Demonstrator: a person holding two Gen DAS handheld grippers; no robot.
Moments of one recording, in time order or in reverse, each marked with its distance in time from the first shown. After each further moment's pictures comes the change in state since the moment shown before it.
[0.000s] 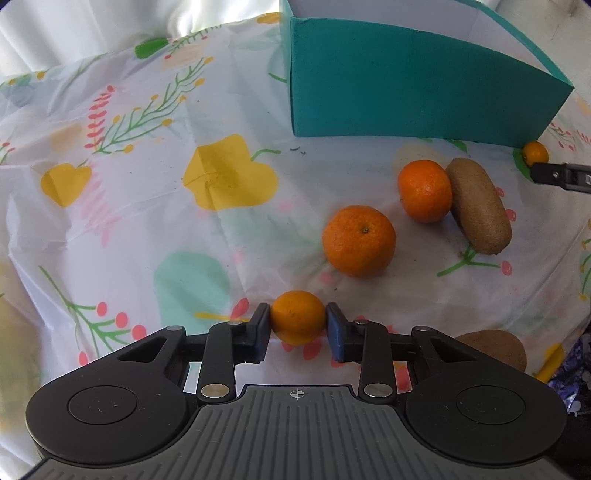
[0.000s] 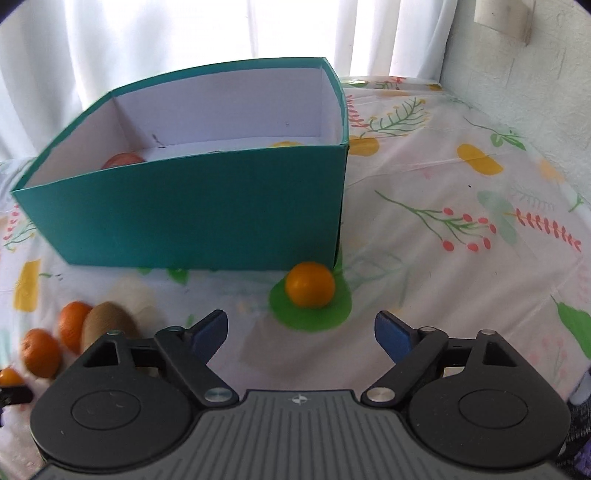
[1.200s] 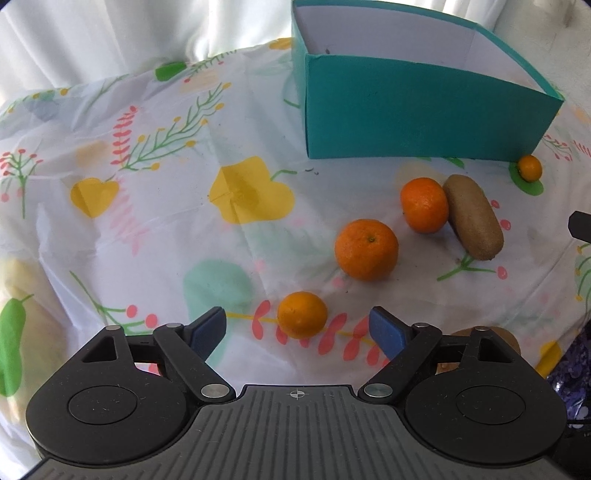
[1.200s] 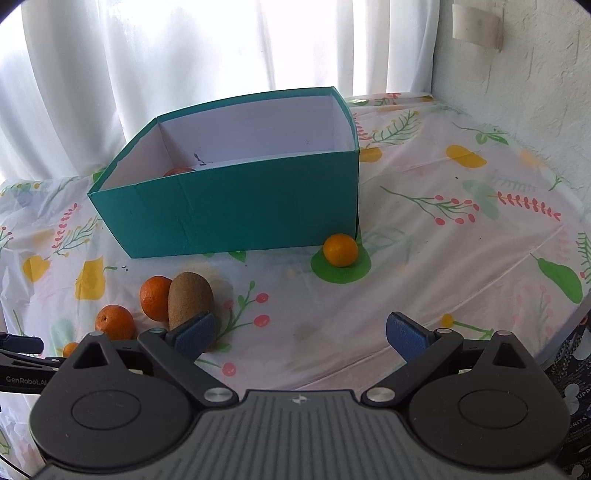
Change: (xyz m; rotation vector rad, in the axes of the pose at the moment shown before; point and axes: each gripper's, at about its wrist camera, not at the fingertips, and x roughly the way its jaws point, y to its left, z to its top) left arm -0.024 0.005 -0.007 -0.005 -0.067 0.029; right arm -0.087 0.018 -0.041 0.065 -0.063 0.056
